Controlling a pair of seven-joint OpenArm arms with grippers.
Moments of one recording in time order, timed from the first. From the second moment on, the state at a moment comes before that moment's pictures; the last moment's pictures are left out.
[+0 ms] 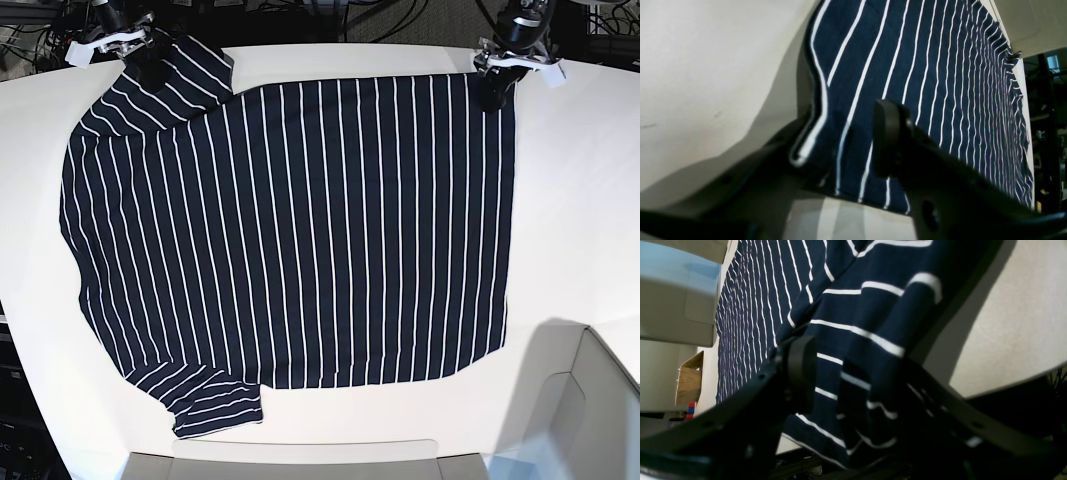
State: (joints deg) left arm 46.2 -33.1 11.7 85.4 -79.1 -10.1 -16.1; right arm -47.0 36.1 -11.7 86.3 75.6 19.6 18.3
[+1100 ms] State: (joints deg) left arm 52.8 -38.9 4.0 93.0 -79.7 -5.4 -9.2; right arm -58.9 29.4 6.3 101.3 71.1 15.9 14.9
